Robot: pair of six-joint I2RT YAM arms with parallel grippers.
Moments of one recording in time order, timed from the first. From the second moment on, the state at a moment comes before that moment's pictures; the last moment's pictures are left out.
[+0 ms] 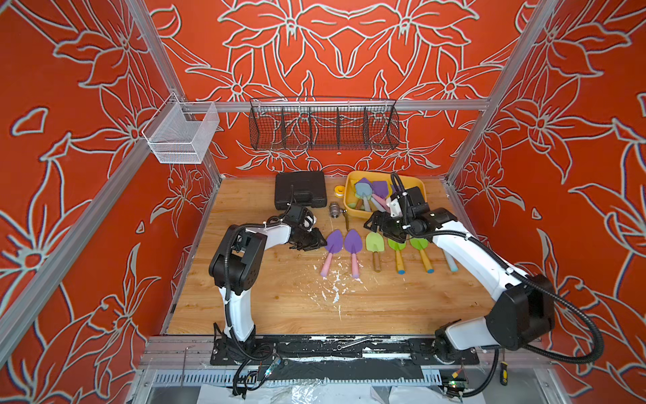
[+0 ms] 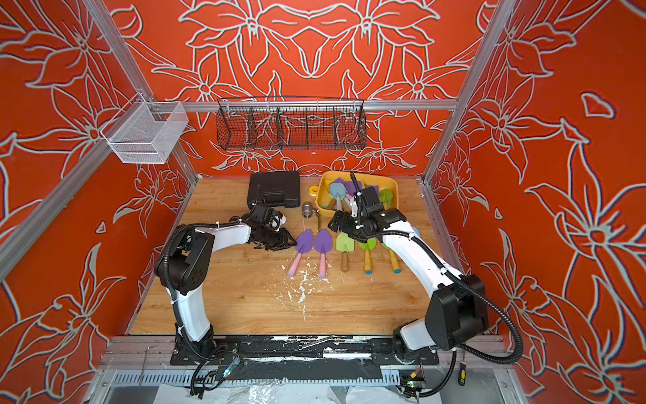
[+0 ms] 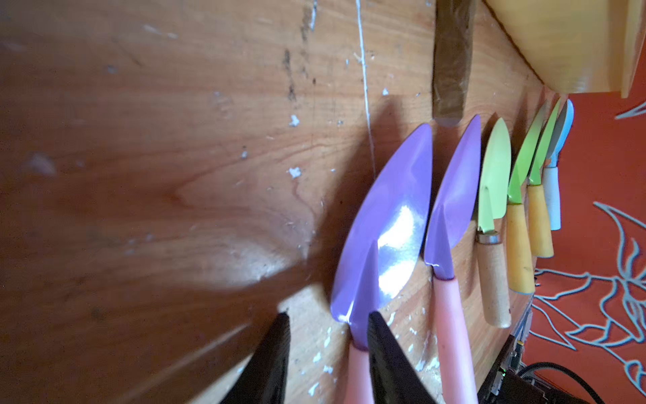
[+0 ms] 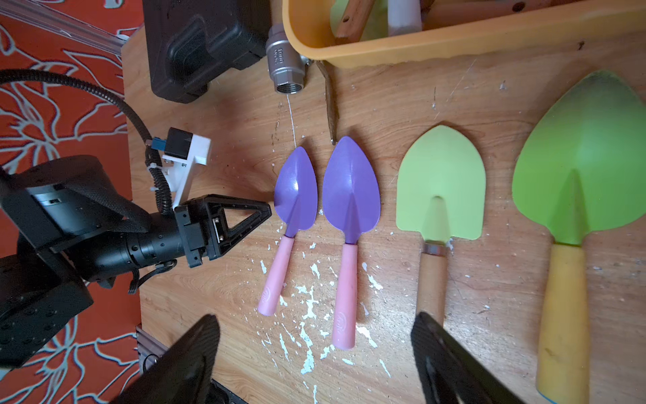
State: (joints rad) left arm -0.30 1.91 1.14 -0.29 0.55 -0.50; right arm 0.36 1.44 1.22 -0.71 -0.30 0.66
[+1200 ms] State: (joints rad) left arm -0.46 1.63 0.92 -0.51 0.46 -0.47; right arm 0.36 1.41 1.21 -0.72 -0.28 0.66
